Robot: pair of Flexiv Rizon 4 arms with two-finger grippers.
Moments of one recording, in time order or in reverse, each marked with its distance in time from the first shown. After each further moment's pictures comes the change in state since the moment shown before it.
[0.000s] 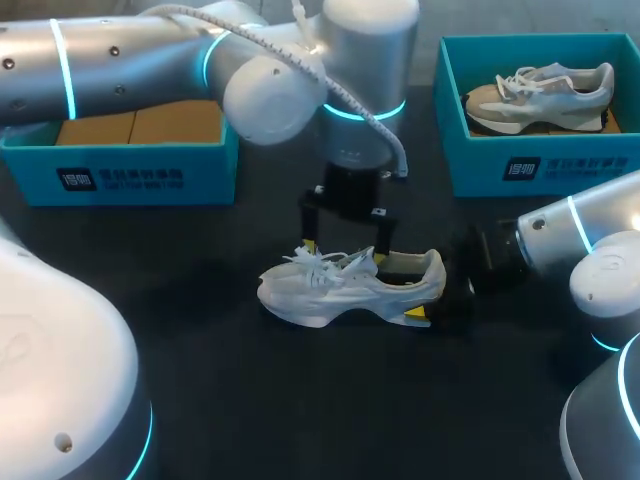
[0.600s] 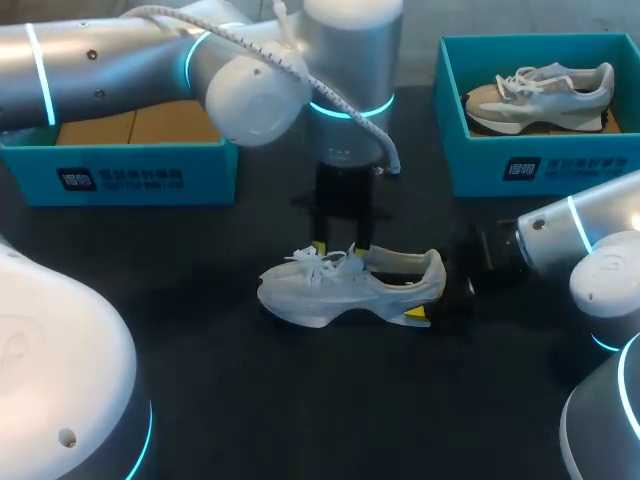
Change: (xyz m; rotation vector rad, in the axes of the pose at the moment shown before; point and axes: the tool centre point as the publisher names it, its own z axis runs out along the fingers) left arm -0.002 0.008 -0.012 0.027 0.031 0.003; right arm 0.000 0.000 0.000 0.000 0.000 0.000
